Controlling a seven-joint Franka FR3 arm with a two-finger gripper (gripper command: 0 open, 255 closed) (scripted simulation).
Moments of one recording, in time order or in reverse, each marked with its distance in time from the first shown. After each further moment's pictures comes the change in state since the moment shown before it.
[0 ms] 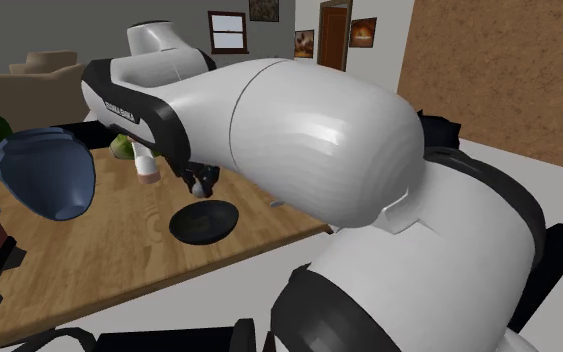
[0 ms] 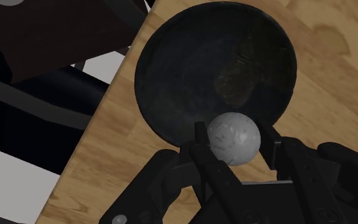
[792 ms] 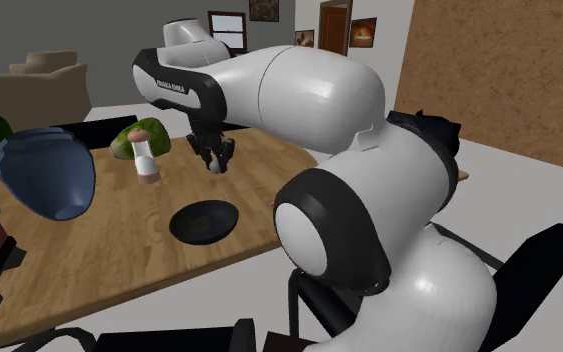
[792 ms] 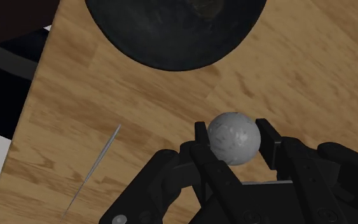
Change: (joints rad) arm -0.080 0.303 0.044 0.251 -0.187 -0.008 -0.007
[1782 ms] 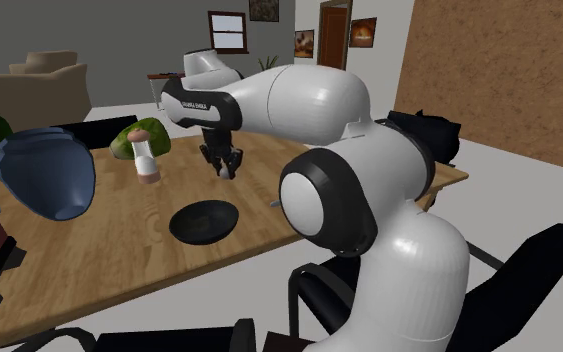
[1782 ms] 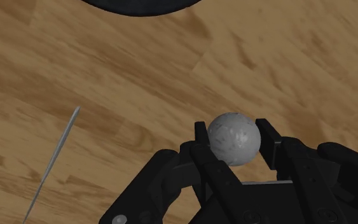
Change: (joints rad) arm -0.007 0.160 -0.002 0.002 -0.107 0.117 0.008
